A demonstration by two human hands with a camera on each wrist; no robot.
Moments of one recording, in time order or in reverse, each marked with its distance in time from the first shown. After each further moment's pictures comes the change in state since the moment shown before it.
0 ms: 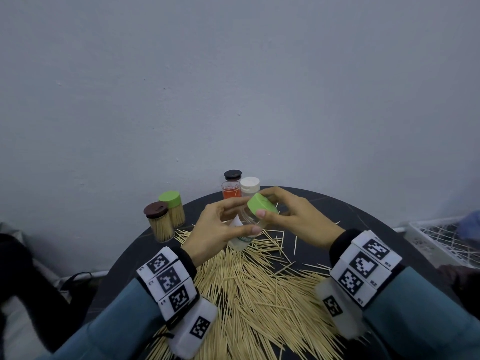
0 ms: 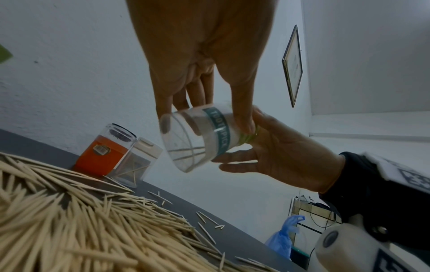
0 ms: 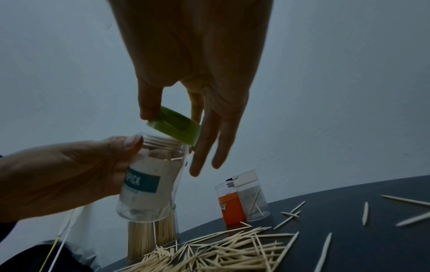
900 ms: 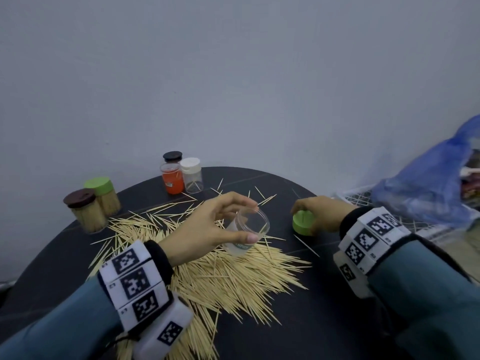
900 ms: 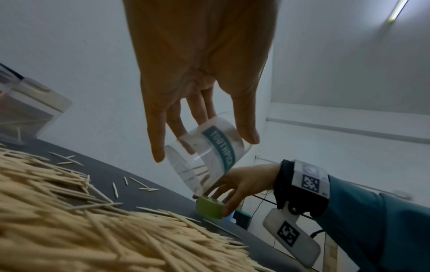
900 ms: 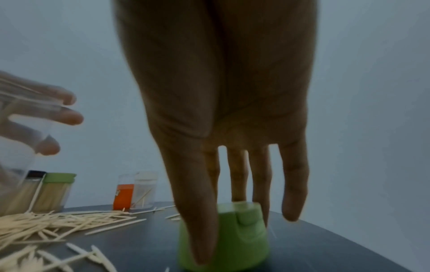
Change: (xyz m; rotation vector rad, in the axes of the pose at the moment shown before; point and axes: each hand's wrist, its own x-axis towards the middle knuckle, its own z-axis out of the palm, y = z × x) left_hand -0.017 0.034 0.072 0.147 -0.396 -0.010; right_hand -0.083 0.053 -0.092 -0.873 -0.321 0.597
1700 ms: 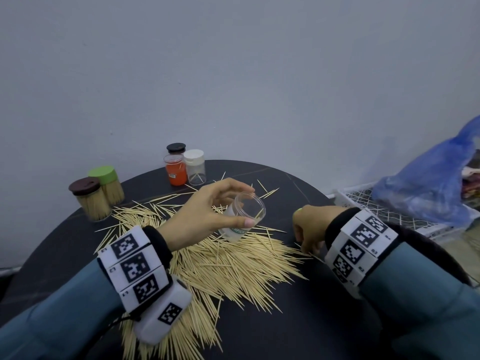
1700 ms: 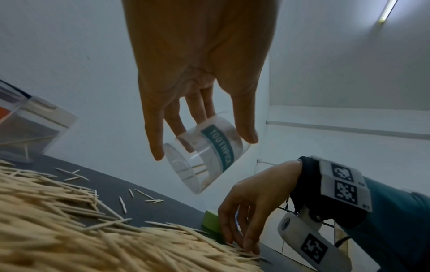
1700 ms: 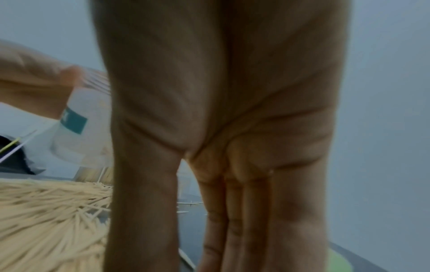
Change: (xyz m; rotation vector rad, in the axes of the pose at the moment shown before) left_hand -0.003 0.000 -0.007 -0.005 0.068 0.061; right_hand -0.032 -0.054 -0.006 -0.136 -0.266 0.039
